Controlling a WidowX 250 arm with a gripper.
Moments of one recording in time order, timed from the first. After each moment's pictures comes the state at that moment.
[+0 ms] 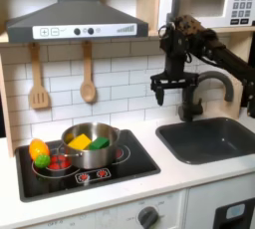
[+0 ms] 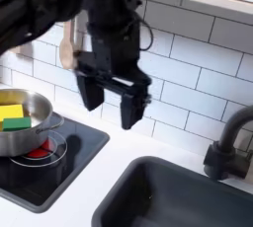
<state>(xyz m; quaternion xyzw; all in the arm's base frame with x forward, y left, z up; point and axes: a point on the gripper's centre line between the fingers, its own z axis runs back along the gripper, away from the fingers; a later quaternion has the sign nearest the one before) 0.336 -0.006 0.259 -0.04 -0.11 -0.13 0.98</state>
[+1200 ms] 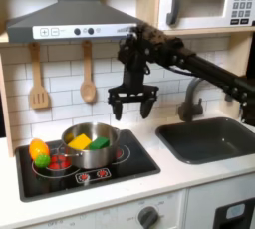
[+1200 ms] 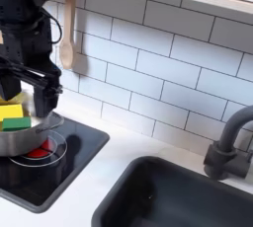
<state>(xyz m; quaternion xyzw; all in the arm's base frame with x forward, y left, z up) 0.333 0.095 0.244 0.01 -0.10 -0.06 0.99</state>
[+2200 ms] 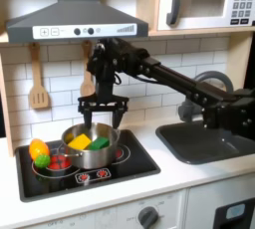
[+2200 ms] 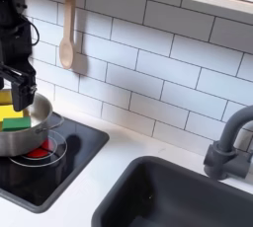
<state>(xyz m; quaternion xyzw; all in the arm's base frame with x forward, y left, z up) 0.364 0.141 0.217 0.02 -0.07 -0.09 0.99</state>
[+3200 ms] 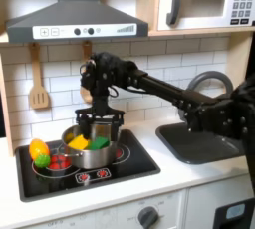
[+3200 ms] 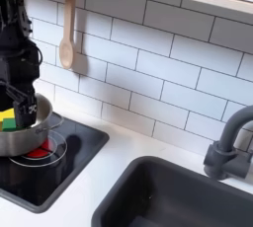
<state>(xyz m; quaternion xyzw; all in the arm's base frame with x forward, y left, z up) 0.378 0.140 0.182 -0.01 -0.05 -0.21 0.98</state>
